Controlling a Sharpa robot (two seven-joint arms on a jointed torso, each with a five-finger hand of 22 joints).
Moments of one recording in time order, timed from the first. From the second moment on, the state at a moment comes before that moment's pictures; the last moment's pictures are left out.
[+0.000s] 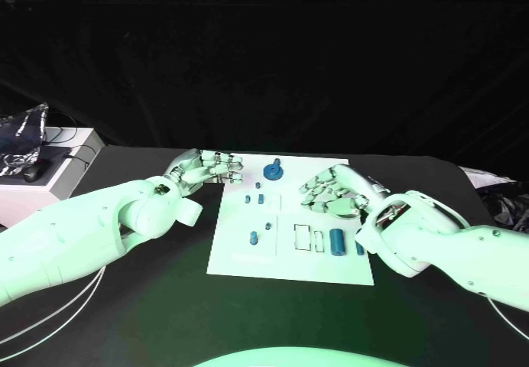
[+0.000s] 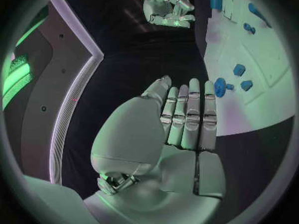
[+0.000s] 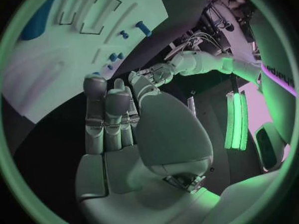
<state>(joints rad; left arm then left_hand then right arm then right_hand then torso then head) 0.99 -0.88 0.18 1.42 -0.25 -0.13 0.27 1.46 -0.02 0.08 0.00 0.32 1.07 0.16 0.06 0.06 1.13 0.13 0.06 0.06 1.21 0.09 0.06 0.13 0.06 1.02 0.11 0.09 0.22 1.18 -0.87 -0.11 1.71 -1.19 -0.56 -0.08 1.41 -0.09 0.12 0.05 0.34 1.10 0.13 0.10 0.08 1.26 0.07 0.16 0.09 1.43 -0.05 1.08 0.51 0.18 1.46 -0.03 0.49 1.30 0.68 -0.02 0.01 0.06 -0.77</state>
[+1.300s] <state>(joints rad) 0.97 -0.90 0.18 1.47 -0.25 -0.13 0.27 1.45 -0.03 0.13 0.00 0.33 1.07 0.16 0.06 0.06 1.13 0.13 0.06 0.06 1.21 0.09 0.06 0.13 0.06 1.02 0.11 0.09 0.22 1.16 -0.97 -0.14 1.77 -1.18 -0.24 -0.63 1.05 0.00 -0.24 0.23 0.42 1.15 0.03 0.17 0.69 1.34 -0.05 1.01 1.29 1.43 -0.10 1.25 0.93 0.09 1.47 -0.11 0.99 1.31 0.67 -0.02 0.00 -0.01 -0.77</state>
